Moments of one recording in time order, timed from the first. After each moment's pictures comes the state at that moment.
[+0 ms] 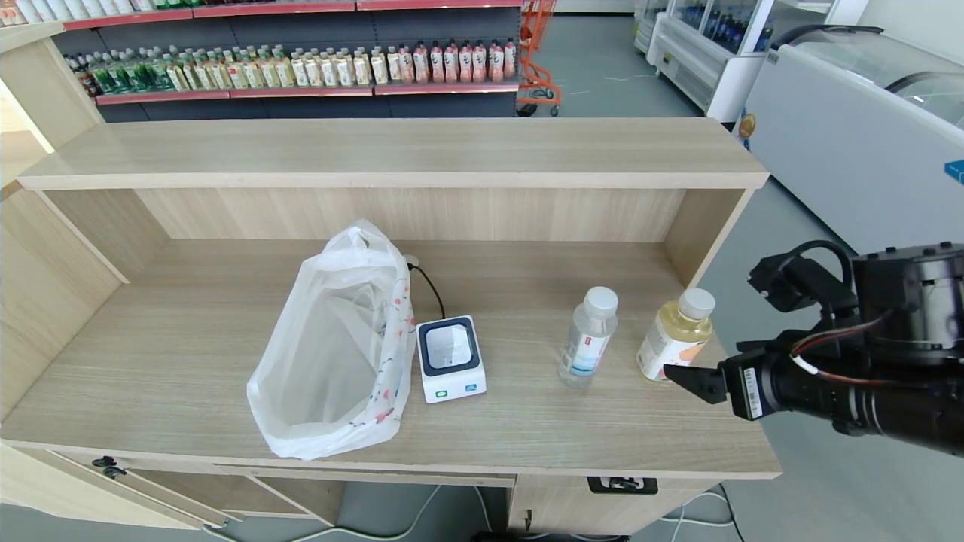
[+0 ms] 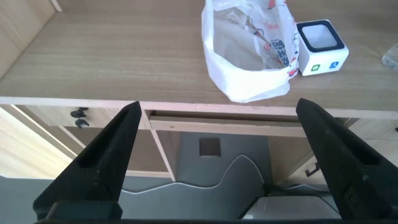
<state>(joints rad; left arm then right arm) 0.00 0.00 0.00 0.00 0.00 0.00 0.42 1.46 -0.67 -0.29 -0.11 -0.02</state>
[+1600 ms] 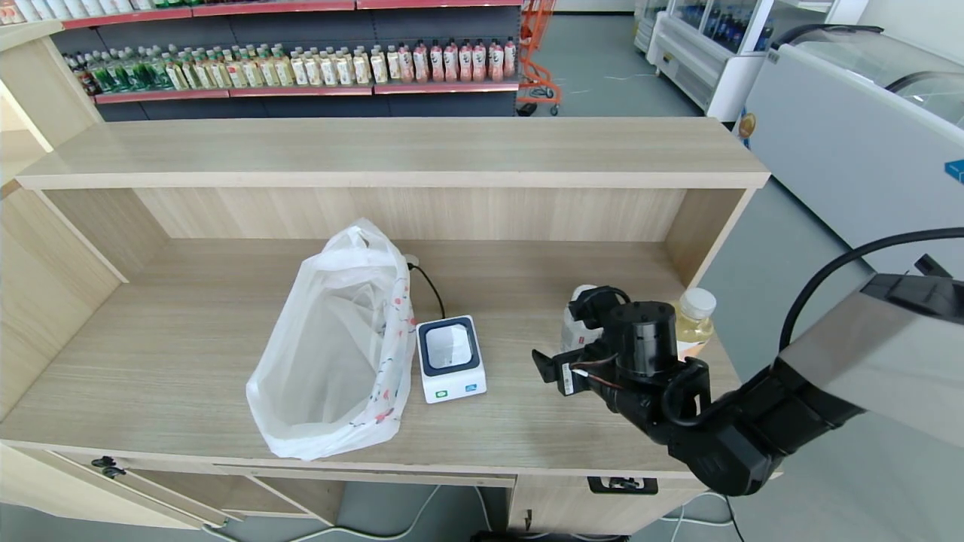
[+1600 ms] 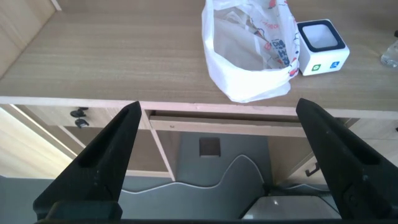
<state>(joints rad) 0.00 0.00 0.00 0.00 0.00 0.00 0.60 2.13 -0.85 -0.97 -0.29 0.01</state>
